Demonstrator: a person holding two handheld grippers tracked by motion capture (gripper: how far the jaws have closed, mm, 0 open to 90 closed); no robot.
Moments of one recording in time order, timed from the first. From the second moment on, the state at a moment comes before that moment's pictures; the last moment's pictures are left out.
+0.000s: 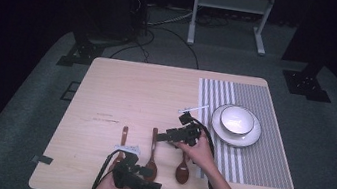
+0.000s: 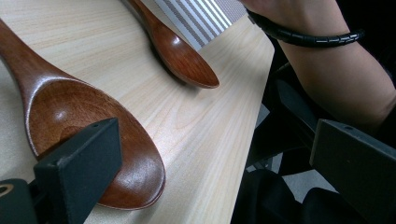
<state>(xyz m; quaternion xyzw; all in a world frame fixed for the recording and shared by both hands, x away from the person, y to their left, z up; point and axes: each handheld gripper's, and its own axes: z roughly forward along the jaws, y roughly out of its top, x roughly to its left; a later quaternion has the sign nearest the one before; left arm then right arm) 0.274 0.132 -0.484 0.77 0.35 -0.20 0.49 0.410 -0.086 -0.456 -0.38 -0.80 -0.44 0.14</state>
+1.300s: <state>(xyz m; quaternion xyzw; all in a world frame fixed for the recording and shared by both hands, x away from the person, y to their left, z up) 0.274 0.132 -0.484 0.77 0.35 -0.20 0.49 0.423 -0.037 -0.466 -0.38 -0.83 -0.40 0.11</state>
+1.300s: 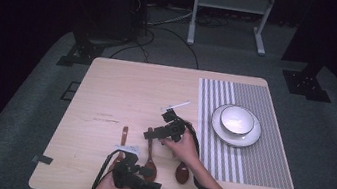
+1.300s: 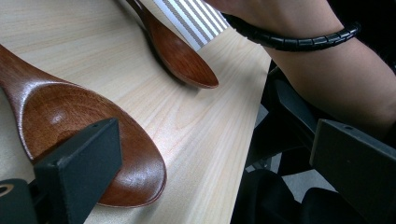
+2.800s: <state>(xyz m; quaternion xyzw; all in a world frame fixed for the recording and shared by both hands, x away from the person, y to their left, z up) 0.276 0.141 -0.476 0.75 0.34 -0.19 0.53 0.423 -0.110 -0.447 -0.46 -0.70 -0.50 0.23</state>
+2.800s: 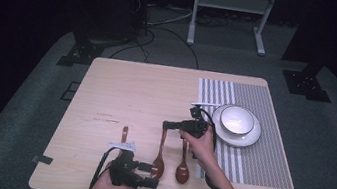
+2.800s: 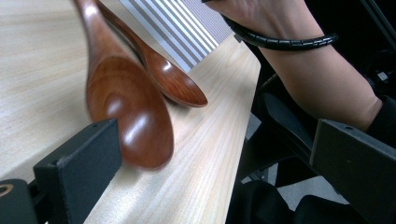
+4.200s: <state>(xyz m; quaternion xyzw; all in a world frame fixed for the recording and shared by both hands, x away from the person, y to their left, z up) 0.276 0.140 -0.479 0.76 0.34 -0.19 0.53 0.439 -0.264 -0.389 -0.56 -0.60 -0.56 0.10</state>
